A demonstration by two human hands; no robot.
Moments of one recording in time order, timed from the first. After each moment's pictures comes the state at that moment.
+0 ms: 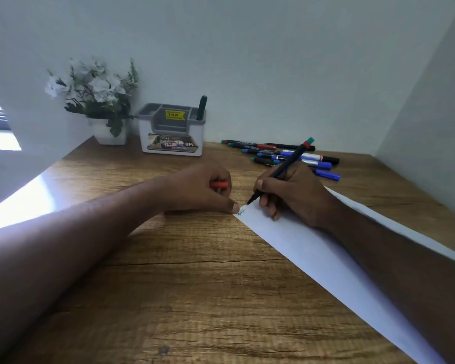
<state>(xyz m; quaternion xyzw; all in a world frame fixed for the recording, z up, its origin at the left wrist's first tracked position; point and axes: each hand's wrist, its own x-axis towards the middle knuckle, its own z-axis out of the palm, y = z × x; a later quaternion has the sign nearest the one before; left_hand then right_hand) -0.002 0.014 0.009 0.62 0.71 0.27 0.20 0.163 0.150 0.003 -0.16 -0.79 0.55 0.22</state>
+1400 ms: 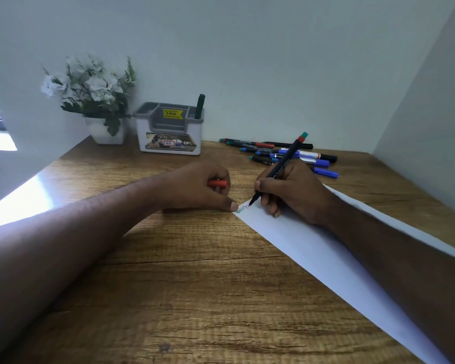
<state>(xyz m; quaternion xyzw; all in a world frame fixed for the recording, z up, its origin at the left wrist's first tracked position) -0.010 0.016 0.005 0.63 0.71 0.26 0.19 0.162 0.149 0.003 -0.18 -0.80 0.52 0.22</state>
